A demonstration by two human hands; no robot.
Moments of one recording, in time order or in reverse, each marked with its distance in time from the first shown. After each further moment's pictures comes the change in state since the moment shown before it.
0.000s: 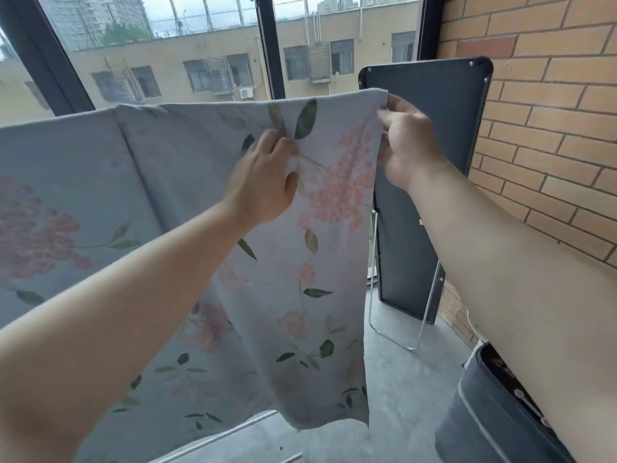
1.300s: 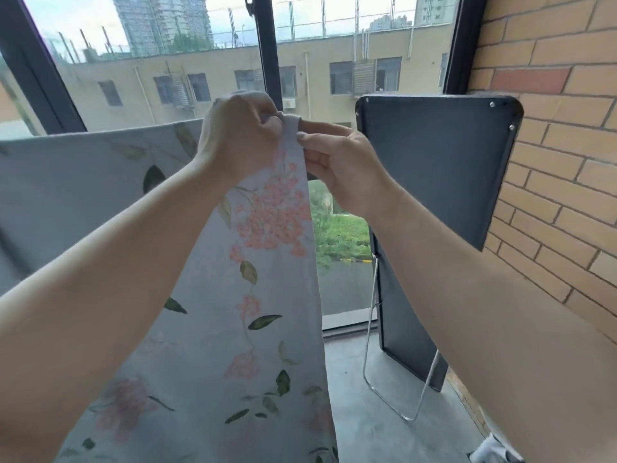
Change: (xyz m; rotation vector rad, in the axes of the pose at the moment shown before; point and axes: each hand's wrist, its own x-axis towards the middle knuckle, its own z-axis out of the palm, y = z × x) left_hand 0.196 0.030 0.065 -0.101 0.162 -0.428; right_hand 0.167 0.019 -0.028 0.082 -0.551 0.062
